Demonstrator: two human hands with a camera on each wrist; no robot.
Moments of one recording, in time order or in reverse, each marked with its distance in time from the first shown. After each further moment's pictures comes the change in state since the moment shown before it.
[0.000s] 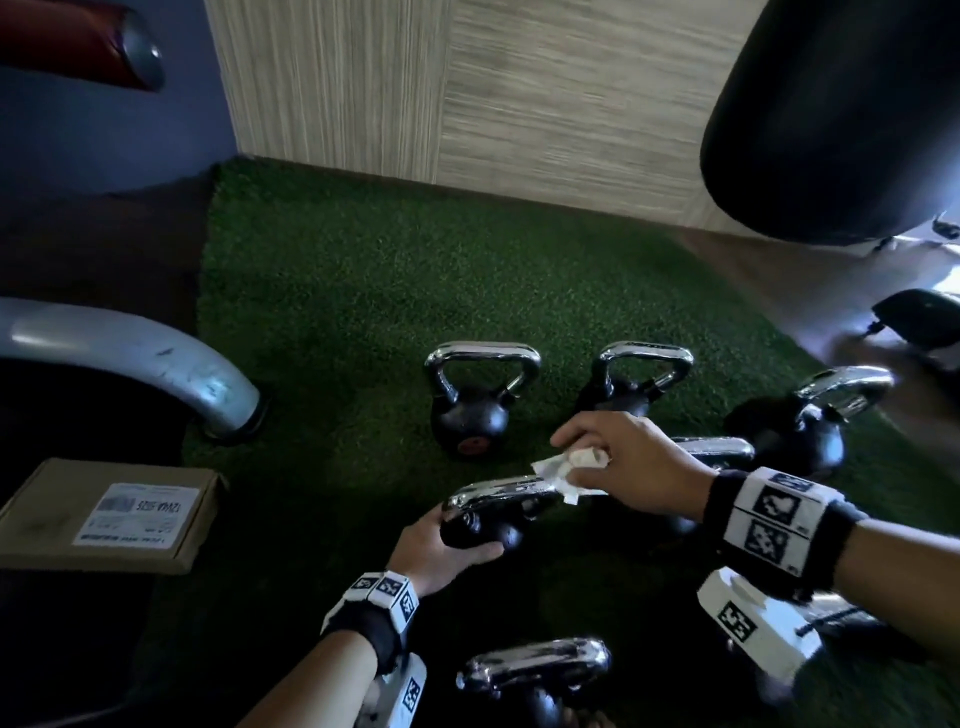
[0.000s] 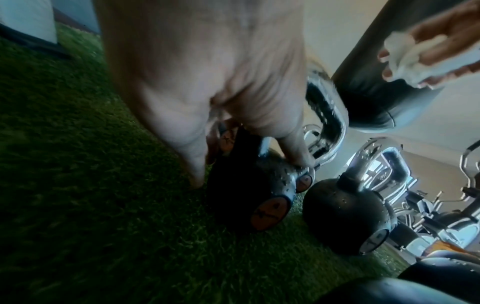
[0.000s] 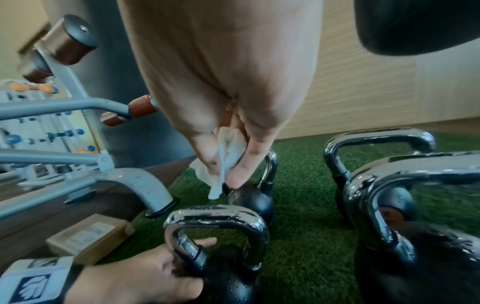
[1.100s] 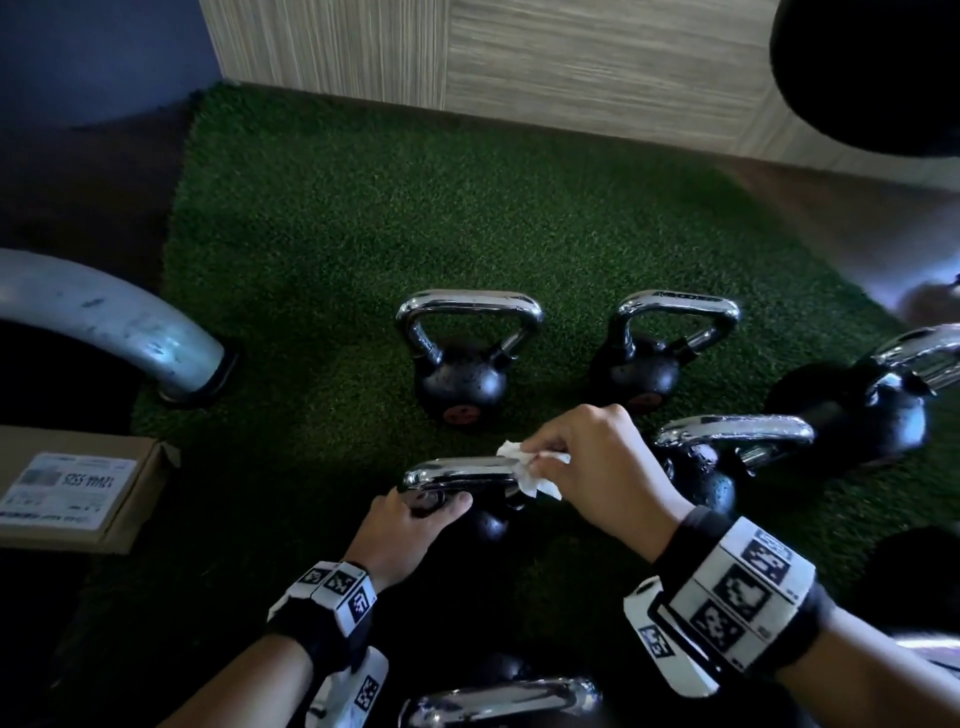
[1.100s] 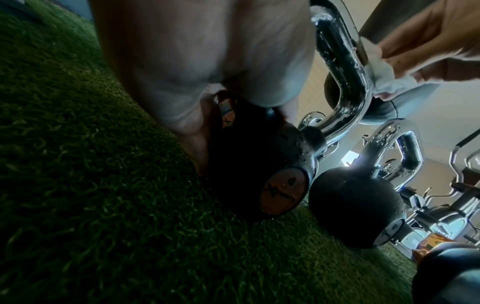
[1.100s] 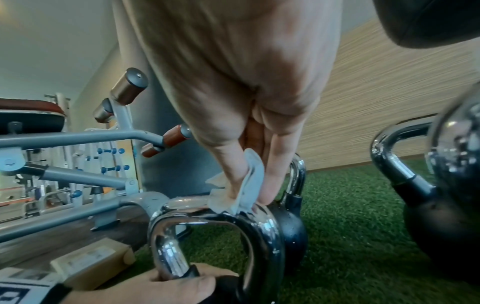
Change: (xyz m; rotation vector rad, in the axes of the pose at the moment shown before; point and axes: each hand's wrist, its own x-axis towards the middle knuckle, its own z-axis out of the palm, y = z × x) left_hand 0.034 -0.017 0.014 -0.116 0.106 0.010; right_hand 0.034 0.035 0.055 0.027 0.145 -0.074
